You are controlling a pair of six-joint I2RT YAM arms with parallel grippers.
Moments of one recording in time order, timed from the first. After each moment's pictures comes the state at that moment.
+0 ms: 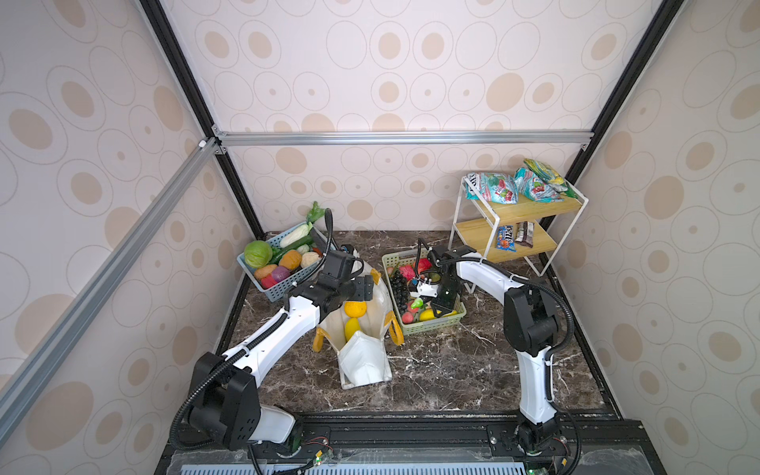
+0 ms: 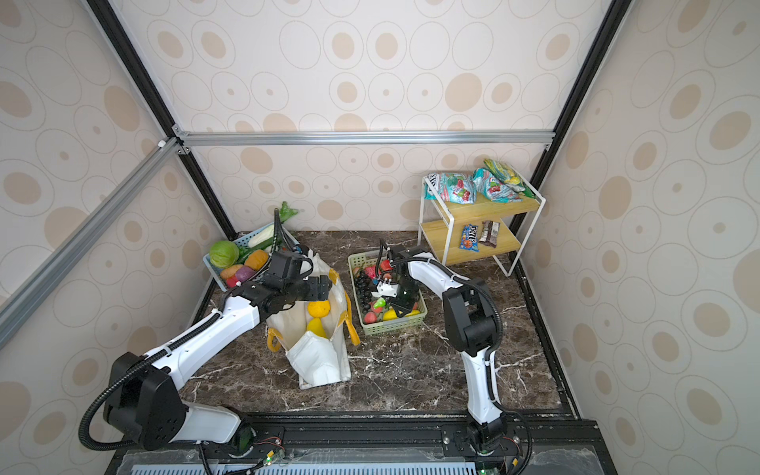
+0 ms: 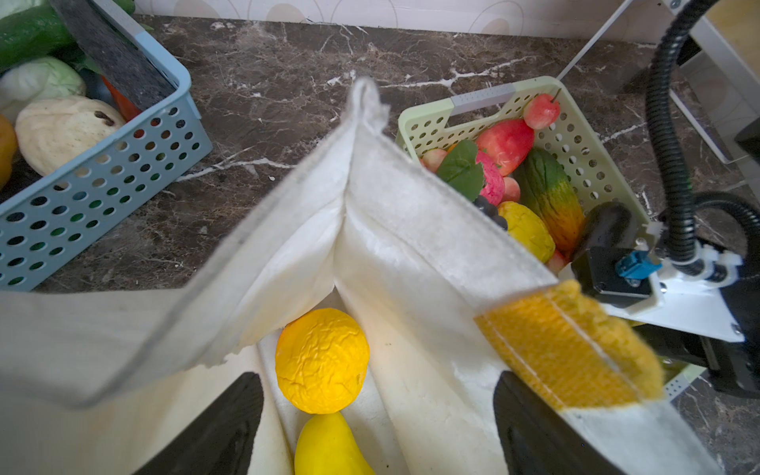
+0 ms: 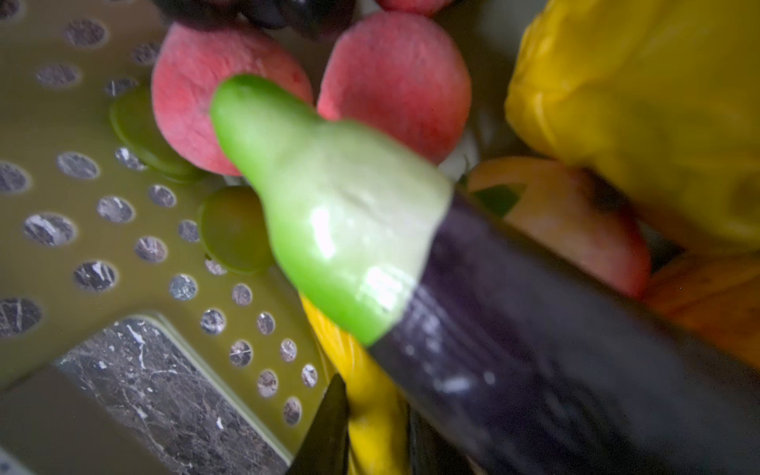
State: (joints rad) left arm -0.43 1.40 1.10 -0.44 -0.06 -0.32; right arm 0.44 2.11 1.72 -1.17 -0.16 -0.75
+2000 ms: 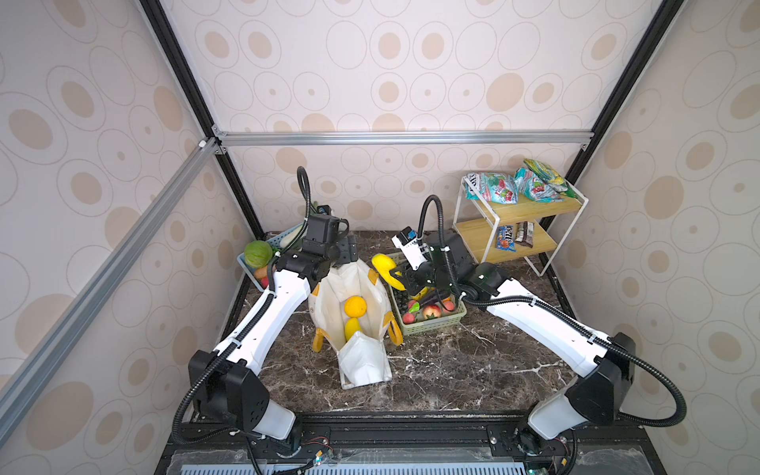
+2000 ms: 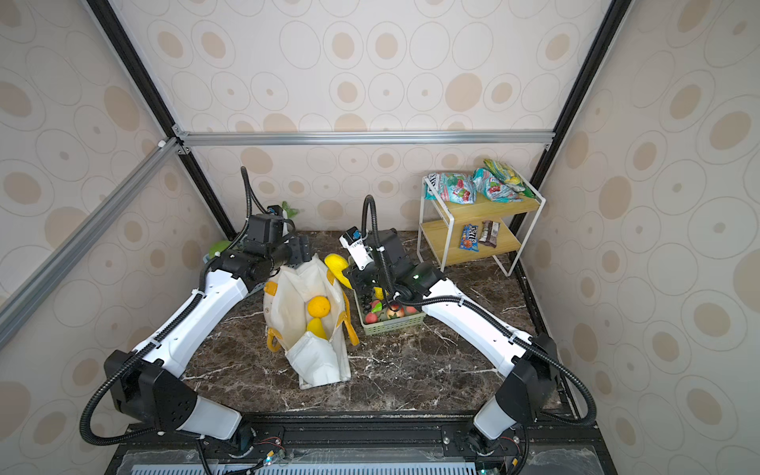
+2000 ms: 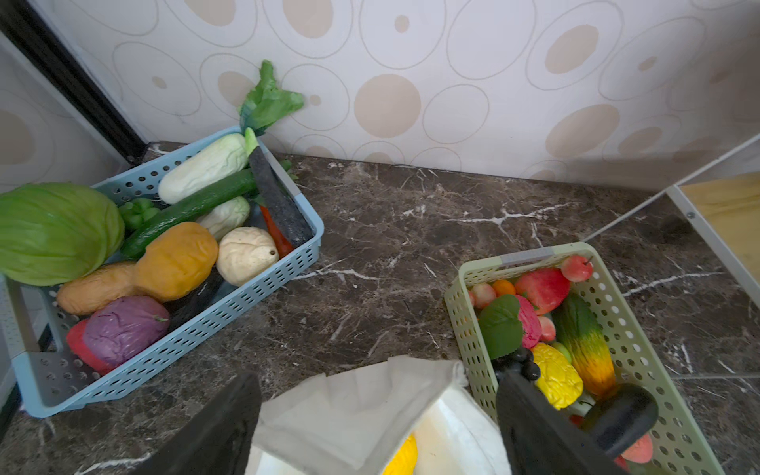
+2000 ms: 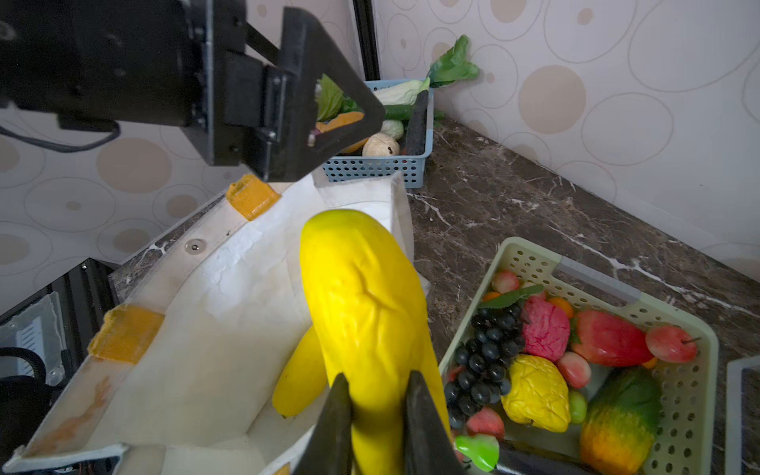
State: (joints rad) left arm -0.31 1.49 1.46 -0.60 -0.22 -0.32; right arm 0.77 1.56 1.51 -0.47 -0.13 0.07
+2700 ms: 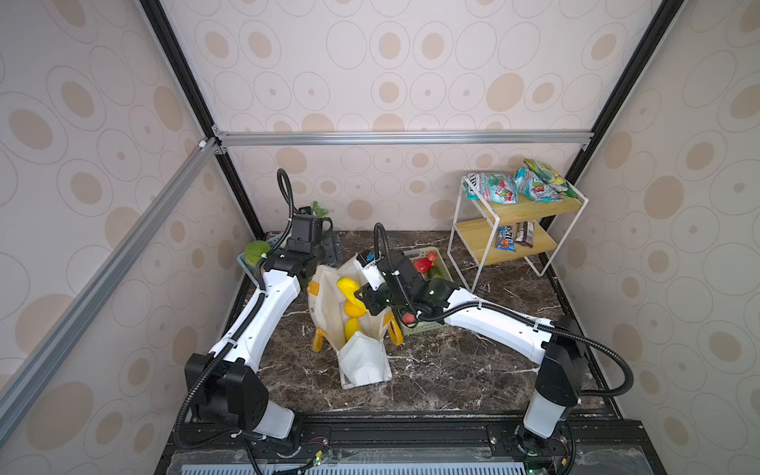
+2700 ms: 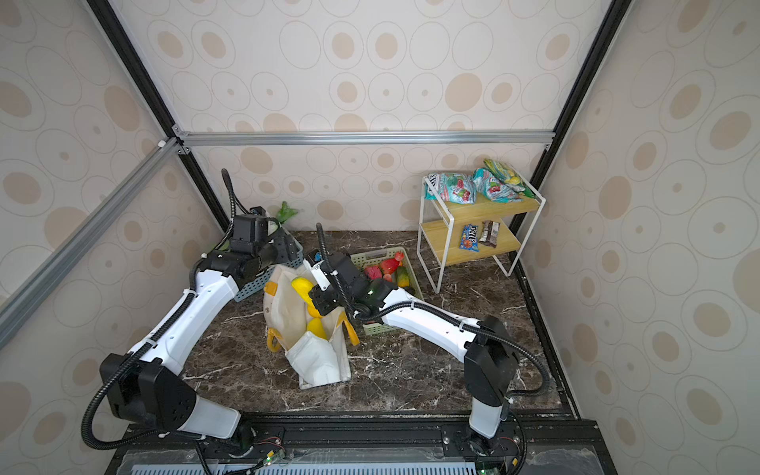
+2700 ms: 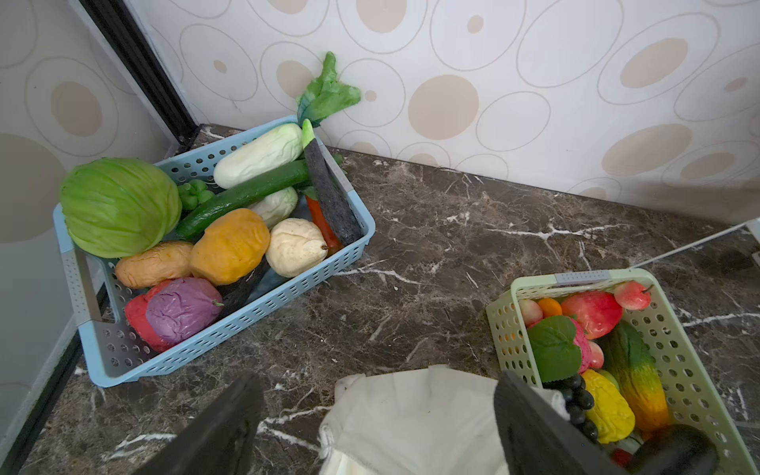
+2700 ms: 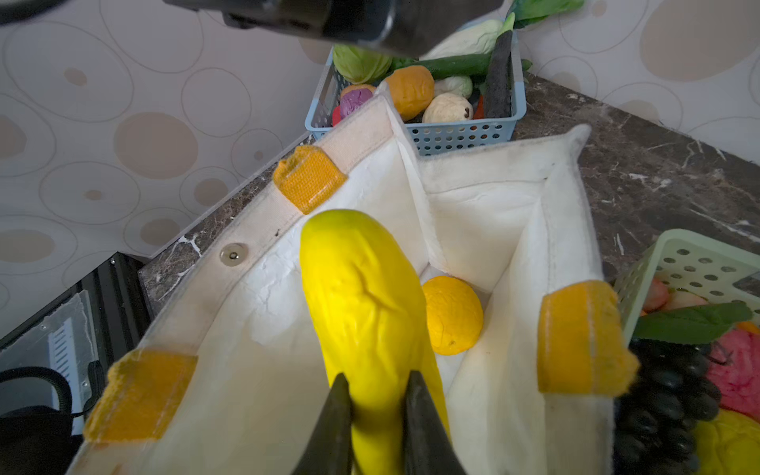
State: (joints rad) left arm -0.22 1.47 1.43 -0.60 -0.21 -0.33; right arm 0.94 1.78 1.56 -0.36 -0.05 0.21
